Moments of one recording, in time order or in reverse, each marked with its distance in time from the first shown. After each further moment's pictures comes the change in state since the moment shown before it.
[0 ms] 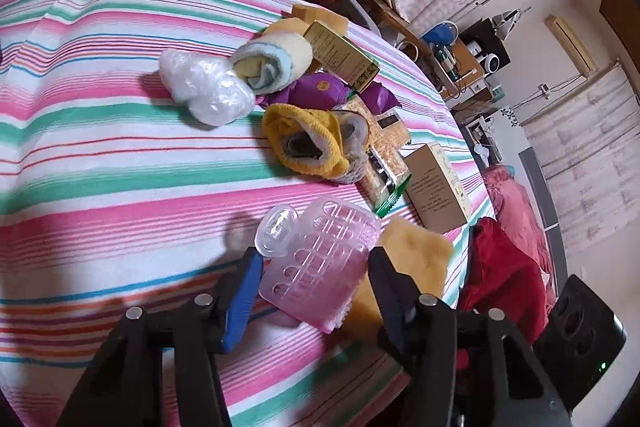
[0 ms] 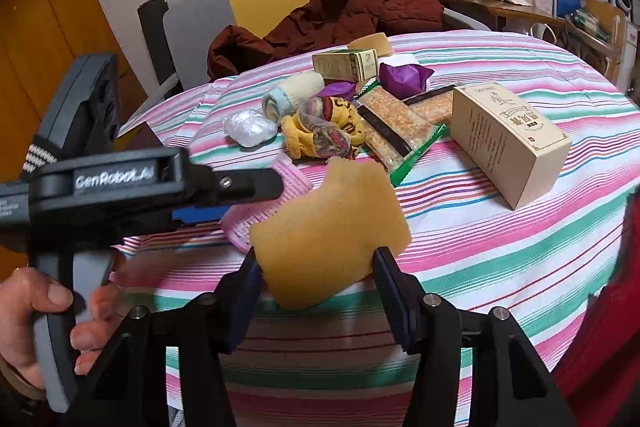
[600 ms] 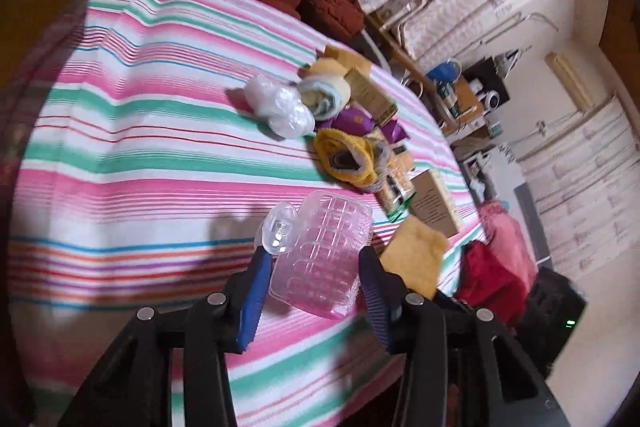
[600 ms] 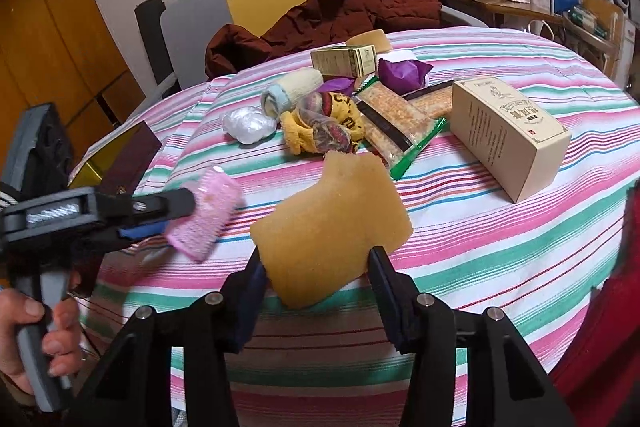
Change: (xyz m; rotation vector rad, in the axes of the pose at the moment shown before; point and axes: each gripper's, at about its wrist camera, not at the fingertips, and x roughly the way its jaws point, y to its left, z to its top) left arm -0.061 0.035 -0.025 -0.083 -0.126 -0.027; right arm 0.003 0.004 -0.004 -0.002 0.006 -0.015
